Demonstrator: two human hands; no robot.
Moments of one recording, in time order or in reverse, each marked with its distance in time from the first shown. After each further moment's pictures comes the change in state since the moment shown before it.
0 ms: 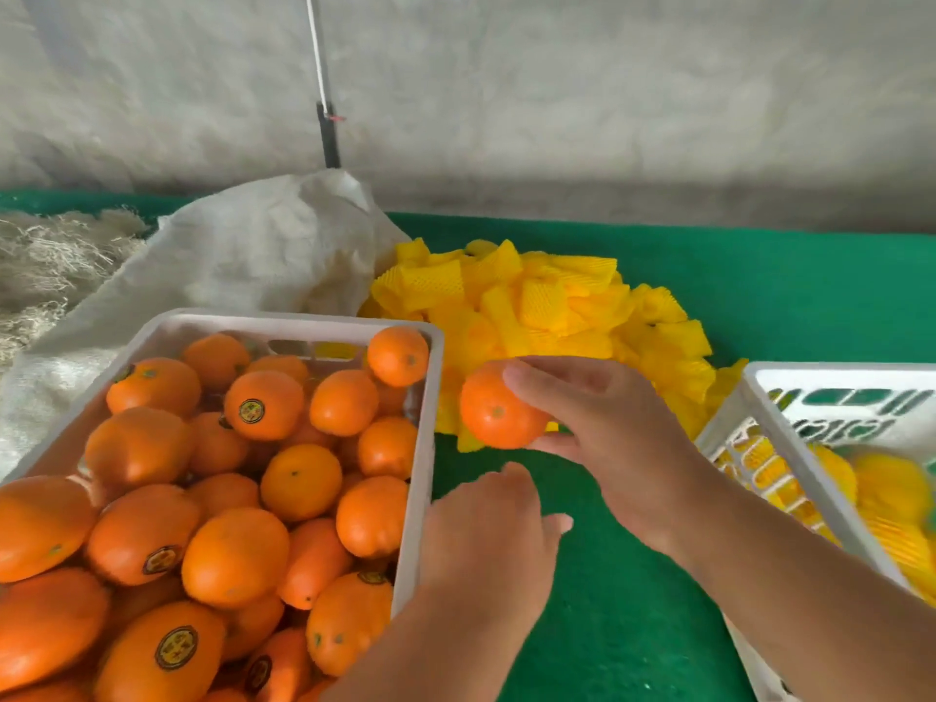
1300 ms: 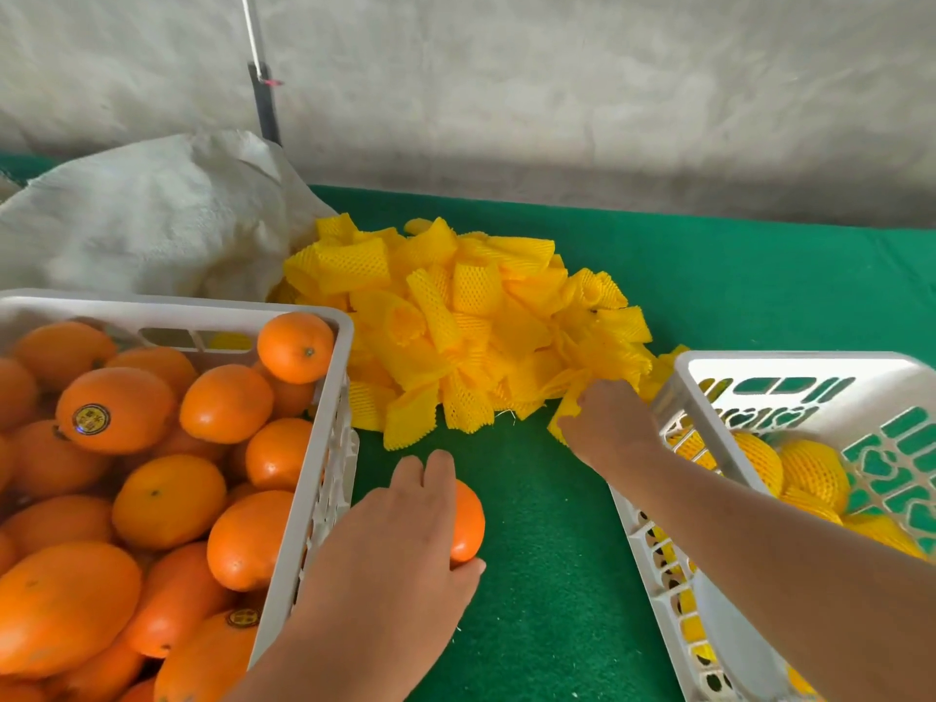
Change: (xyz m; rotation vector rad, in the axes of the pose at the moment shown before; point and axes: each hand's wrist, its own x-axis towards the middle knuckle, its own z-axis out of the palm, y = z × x) left_hand 0.016 -0.006 0.026 0.051 0.096 0.205; right_hand 0.092 0.109 -0.130 -1.241 0.257 0.289
